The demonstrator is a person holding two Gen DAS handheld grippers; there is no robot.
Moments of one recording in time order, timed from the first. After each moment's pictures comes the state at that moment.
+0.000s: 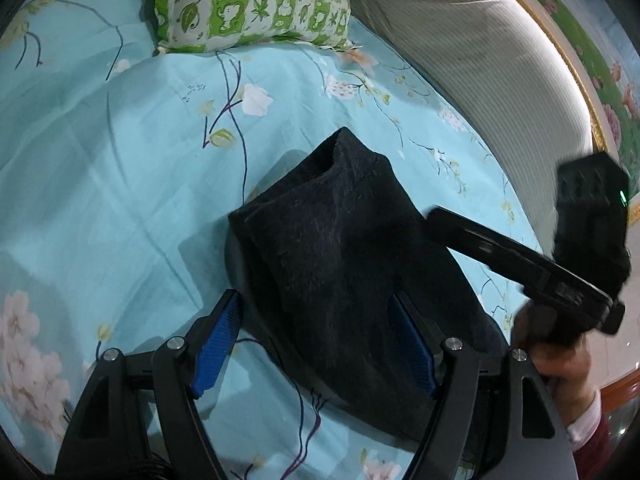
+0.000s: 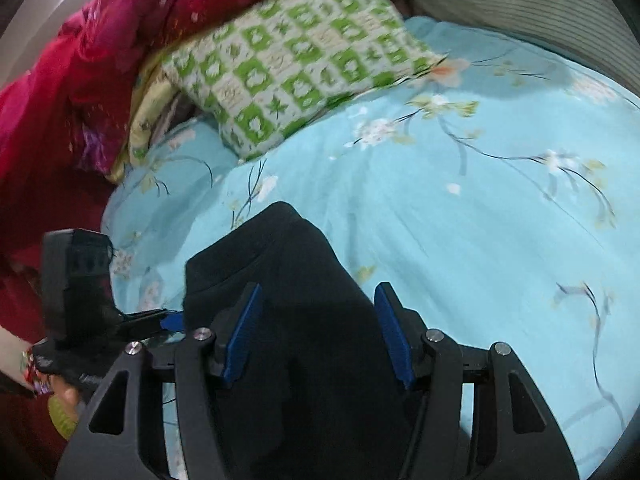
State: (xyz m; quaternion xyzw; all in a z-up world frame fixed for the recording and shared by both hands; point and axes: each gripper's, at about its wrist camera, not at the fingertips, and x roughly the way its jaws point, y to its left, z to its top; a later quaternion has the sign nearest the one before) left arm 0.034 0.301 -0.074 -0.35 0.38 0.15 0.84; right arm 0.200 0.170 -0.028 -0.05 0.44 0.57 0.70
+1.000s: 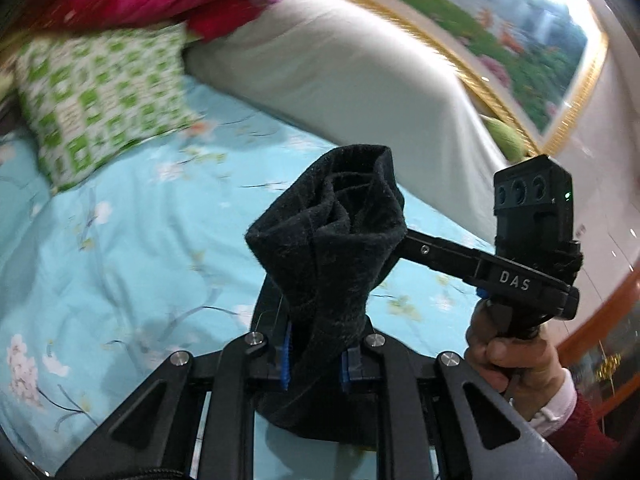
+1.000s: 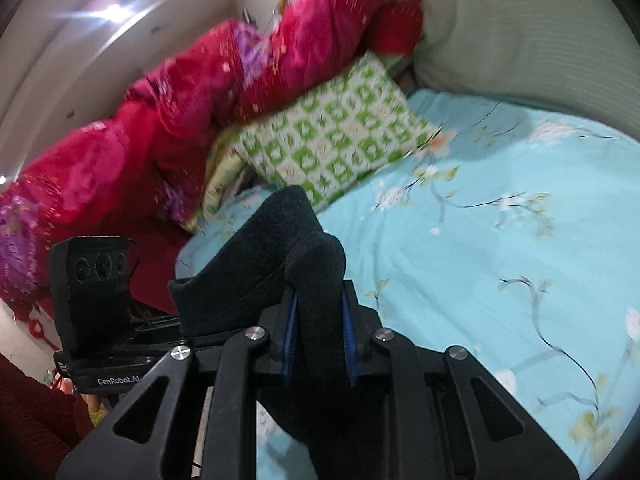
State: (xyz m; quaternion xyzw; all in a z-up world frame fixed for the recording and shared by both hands) left arm 0.049 0.174 0.047 -0.24 0.30 0.03 0.92; right arm 0.177 0.036 0.061 0.06 0.36 0.60 0.71
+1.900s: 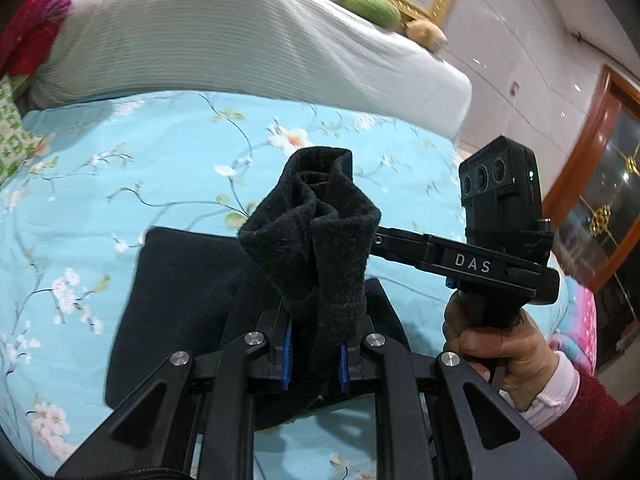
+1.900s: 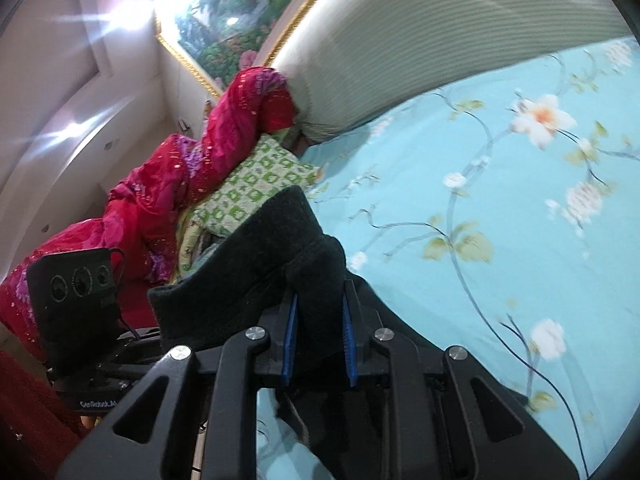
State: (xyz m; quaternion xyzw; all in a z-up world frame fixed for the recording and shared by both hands) left arm 0.079 -0.048 0.001 -0.07 0.38 -0.13 0.91; right arm 0.131 -0.188 -0.031 0.24 0.33 0.47 0.78
